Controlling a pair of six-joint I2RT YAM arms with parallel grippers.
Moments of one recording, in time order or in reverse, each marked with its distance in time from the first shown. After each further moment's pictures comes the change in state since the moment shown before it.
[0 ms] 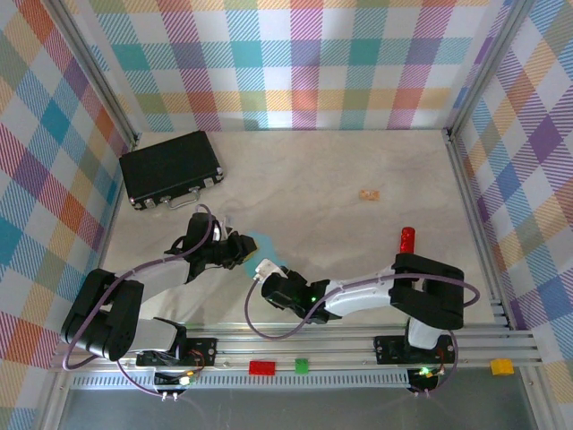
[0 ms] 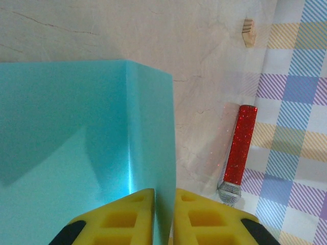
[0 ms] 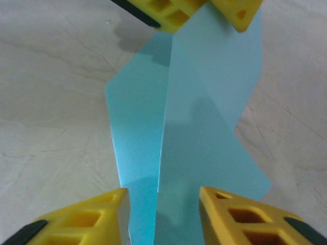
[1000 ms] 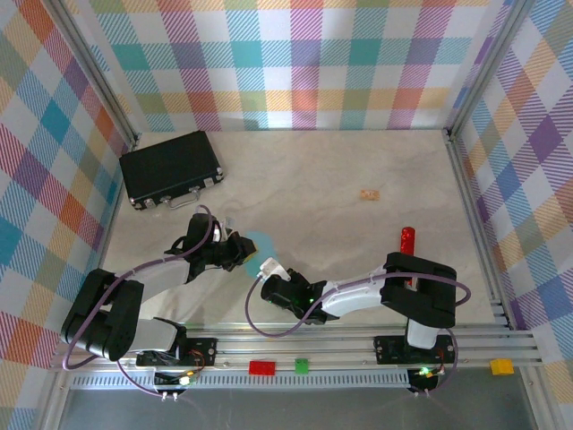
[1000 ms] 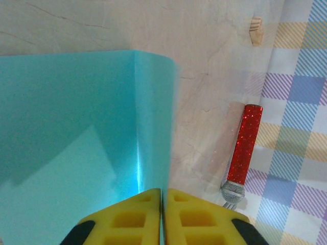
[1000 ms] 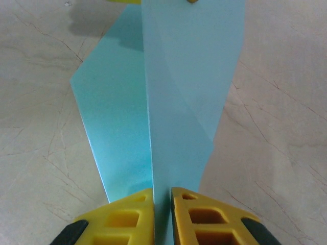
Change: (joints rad) left arm 0.000 0.000 0.001 -0.030 -0.005 0.011; right arm 0.000 0.035 -0.011 0.011 0.056 0.097
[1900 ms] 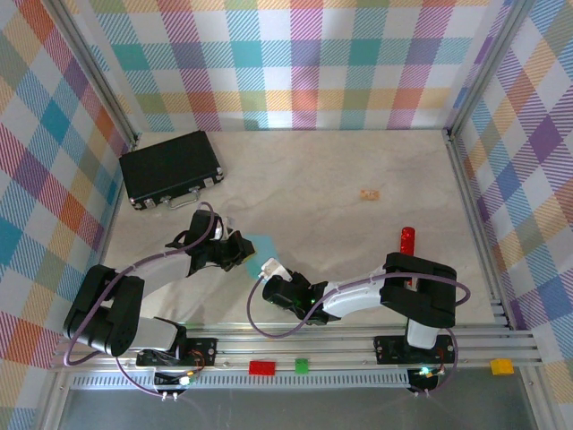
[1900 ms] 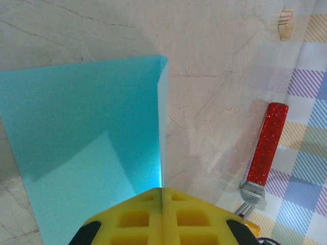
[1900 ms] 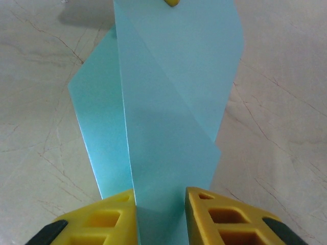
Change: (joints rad) left arm 0.000 0.027 0.071 -0.154 -0.033 0.071; right arm -0.010 0.000 -0.019 0.022 0.001 -0.002
